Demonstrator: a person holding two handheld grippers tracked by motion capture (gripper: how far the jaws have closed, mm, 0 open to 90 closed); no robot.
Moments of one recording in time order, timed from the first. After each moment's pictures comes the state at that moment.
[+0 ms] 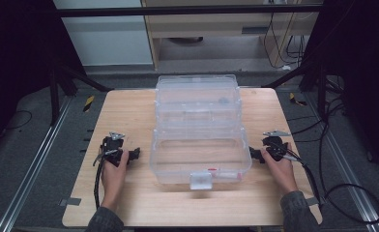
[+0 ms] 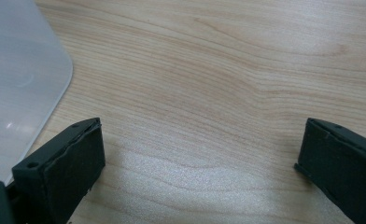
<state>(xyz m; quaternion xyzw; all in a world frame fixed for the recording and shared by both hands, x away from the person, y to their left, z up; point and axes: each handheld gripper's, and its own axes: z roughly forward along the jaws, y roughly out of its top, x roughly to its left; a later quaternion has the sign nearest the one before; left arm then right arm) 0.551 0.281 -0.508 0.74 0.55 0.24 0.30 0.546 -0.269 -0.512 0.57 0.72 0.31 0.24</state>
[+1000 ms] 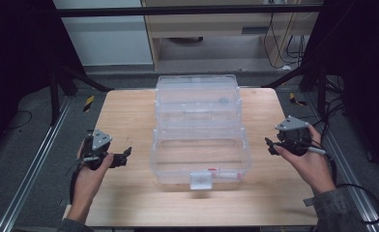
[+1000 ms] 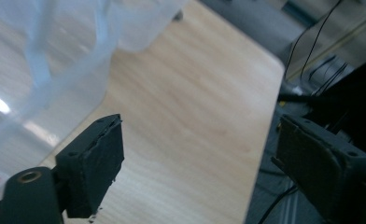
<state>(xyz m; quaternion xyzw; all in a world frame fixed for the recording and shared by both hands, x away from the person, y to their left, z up) 0.476 0.284 -0.393 0.77 0.41 0.31 0.38 0.492 -0.274 -0.373 0.39 0.80 0.26 0.37</state>
